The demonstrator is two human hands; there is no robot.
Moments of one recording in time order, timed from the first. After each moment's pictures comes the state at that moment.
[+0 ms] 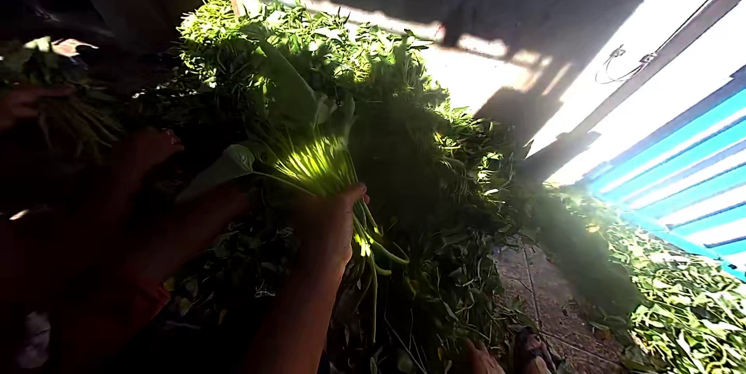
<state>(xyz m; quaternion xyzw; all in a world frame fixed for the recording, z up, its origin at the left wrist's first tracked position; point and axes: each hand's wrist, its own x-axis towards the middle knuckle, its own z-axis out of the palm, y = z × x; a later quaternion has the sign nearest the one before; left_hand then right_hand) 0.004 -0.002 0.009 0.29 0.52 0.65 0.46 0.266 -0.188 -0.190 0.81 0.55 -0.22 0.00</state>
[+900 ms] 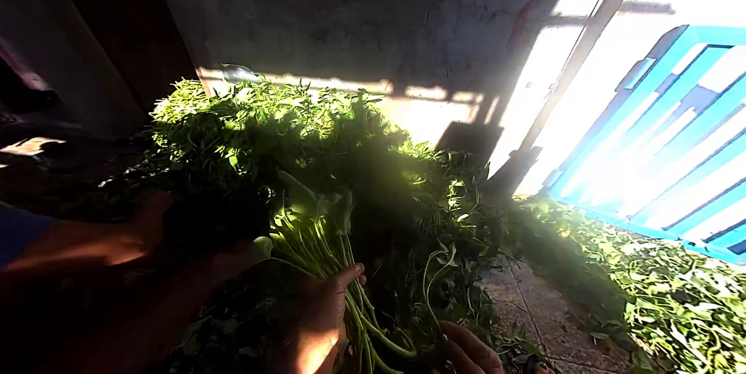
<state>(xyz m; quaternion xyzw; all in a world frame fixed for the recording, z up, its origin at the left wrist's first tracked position) 0.045 -0.008 -0.019 0.28 0.53 0.57 0.56 0.259 -0.138 -0.131 0.49 0.40 -0.45 -0.63</state>
